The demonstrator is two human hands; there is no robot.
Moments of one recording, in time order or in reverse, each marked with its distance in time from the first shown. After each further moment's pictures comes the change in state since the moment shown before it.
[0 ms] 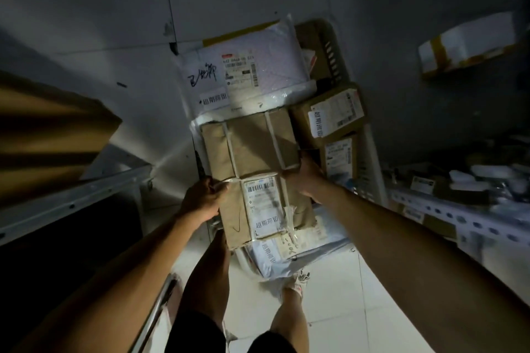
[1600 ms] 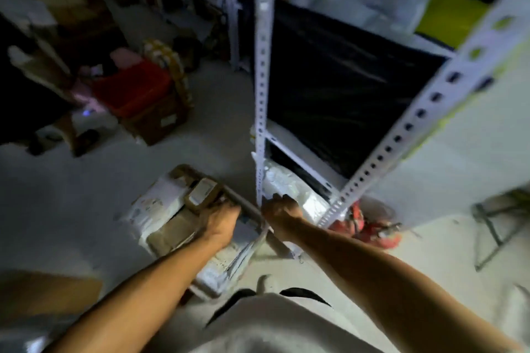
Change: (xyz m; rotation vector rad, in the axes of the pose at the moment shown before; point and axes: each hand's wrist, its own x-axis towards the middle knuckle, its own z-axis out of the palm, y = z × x) left_hand -0.531 0.161 0.122 1.395 0.273 1.104; right_hand -0.535 0.151 -0.190 -0.602 0.525 -0.302
